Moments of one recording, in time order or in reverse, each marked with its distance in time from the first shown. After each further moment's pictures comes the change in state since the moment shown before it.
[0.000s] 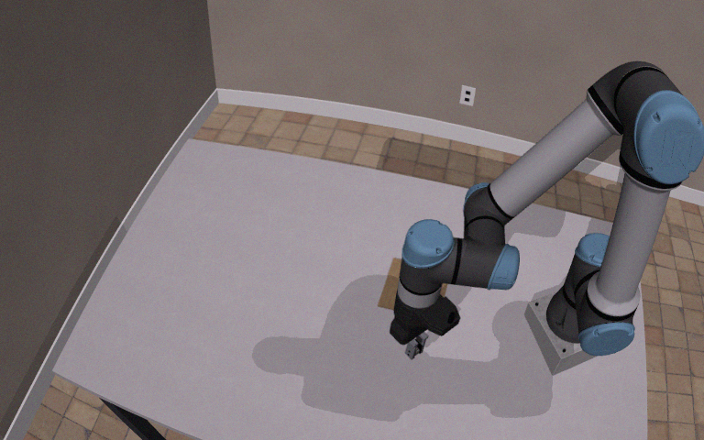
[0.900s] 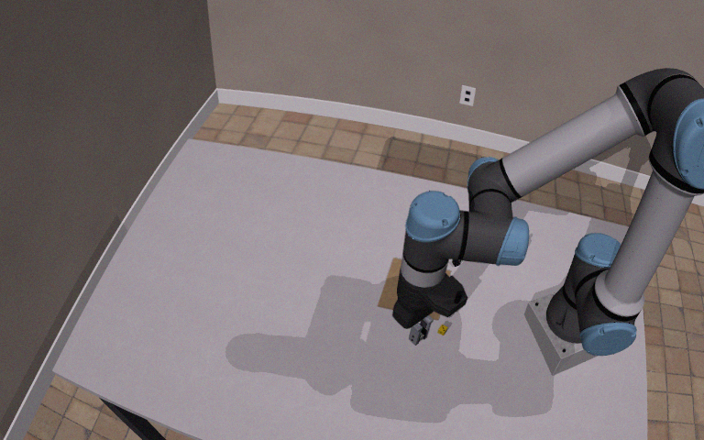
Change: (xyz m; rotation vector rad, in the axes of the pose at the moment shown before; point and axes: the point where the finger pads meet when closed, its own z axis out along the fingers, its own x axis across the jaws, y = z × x) arm 0.000 0.000 -0.062 0.000 0.000 0.000
